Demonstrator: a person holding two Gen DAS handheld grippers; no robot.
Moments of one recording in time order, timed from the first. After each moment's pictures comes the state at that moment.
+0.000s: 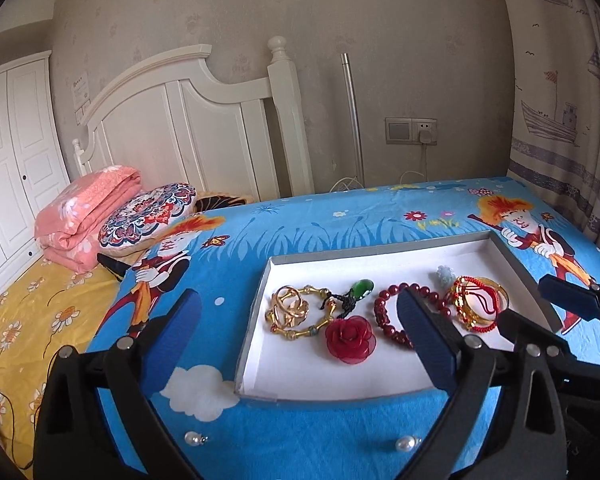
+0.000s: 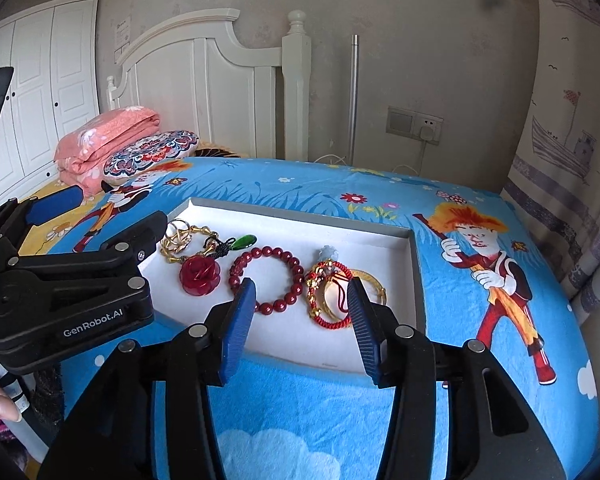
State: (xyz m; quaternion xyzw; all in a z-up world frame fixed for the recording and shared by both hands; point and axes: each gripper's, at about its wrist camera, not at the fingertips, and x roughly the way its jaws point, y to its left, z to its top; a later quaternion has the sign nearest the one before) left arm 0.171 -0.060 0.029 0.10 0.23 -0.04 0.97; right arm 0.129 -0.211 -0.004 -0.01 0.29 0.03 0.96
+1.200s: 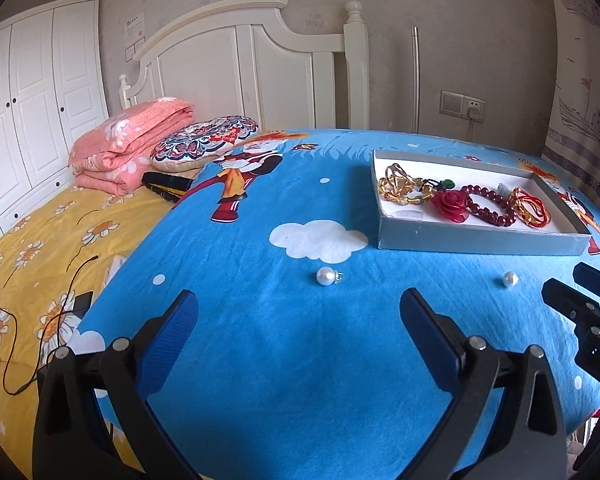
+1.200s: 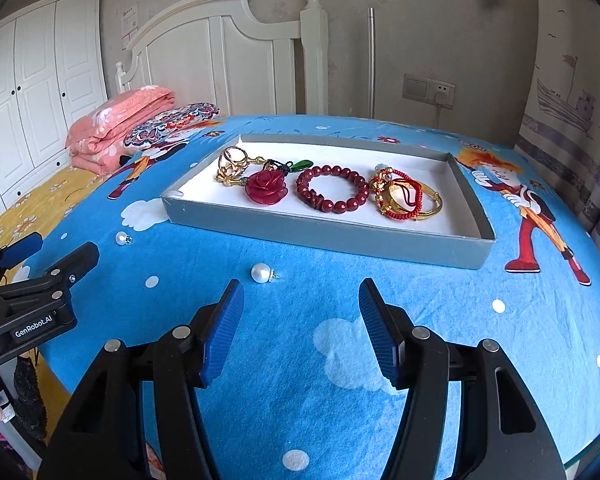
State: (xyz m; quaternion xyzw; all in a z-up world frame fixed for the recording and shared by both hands) left arm 0.092 0.064 -0.032 0.03 0.29 0.02 0.96; right arm 0.086 -0.155 -0.053 0.00 0.32 0.04 0.95
